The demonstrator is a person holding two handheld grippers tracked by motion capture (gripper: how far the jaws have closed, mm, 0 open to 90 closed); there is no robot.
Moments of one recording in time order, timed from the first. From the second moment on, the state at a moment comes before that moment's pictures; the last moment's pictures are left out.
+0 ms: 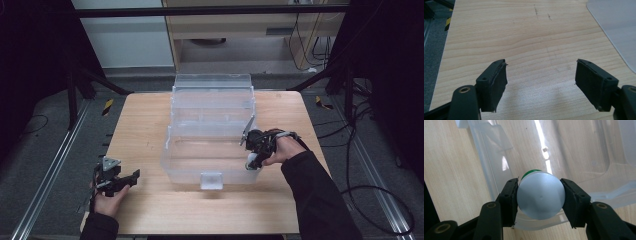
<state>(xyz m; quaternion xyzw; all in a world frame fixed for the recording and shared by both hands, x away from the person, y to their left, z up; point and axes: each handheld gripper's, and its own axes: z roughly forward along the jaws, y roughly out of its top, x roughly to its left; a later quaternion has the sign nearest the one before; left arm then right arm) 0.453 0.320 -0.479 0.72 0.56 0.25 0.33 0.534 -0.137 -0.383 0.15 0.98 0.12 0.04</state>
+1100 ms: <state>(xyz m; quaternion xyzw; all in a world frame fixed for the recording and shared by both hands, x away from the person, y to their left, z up) 0.454 0.320 -0.480 0.72 0.56 0.25 0.32 0.524 -0.146 -0.382 0.17 0.97 0.15 0.06</state>
